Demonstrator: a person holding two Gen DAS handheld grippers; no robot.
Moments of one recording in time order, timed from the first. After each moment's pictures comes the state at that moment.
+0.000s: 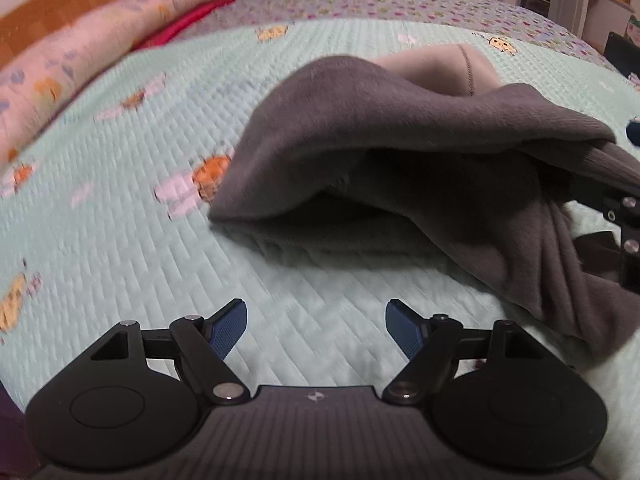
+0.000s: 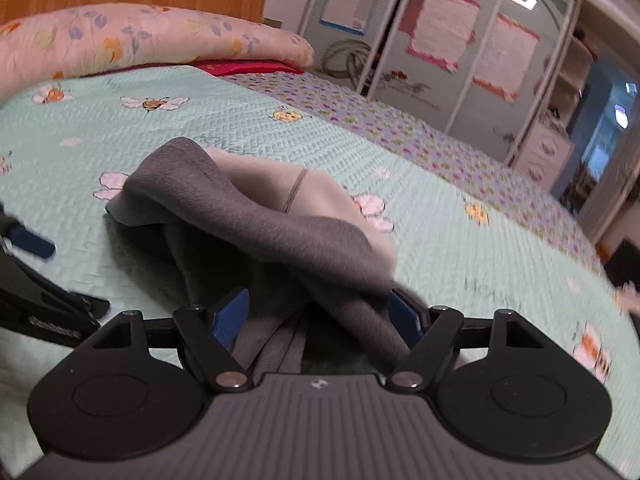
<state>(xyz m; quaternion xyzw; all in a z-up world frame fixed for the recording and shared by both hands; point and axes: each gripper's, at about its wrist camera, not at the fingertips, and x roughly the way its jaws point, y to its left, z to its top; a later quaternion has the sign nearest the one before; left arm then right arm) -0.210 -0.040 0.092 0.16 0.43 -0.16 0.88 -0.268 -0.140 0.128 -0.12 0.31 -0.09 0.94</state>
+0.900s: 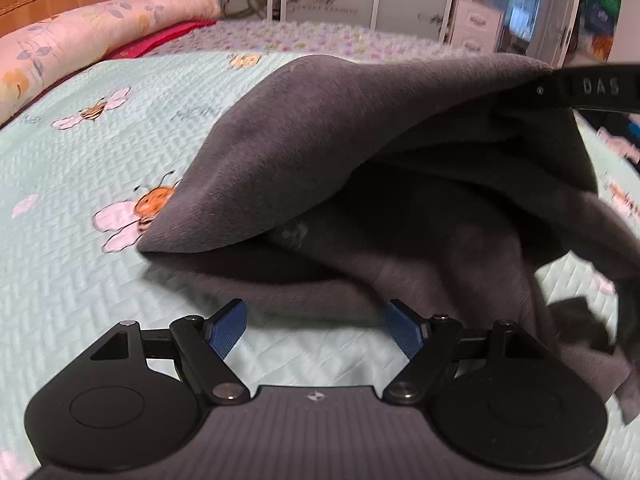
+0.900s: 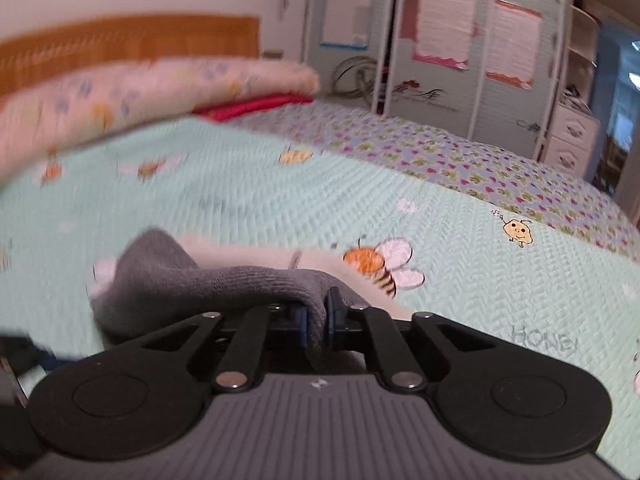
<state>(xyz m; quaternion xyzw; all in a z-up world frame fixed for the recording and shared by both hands) -0.186 -0.053 0.078 0.06 0.39 -0.22 0.89 -0.191 -0.192 0.156 0.00 0.26 -0.05 0.96</state>
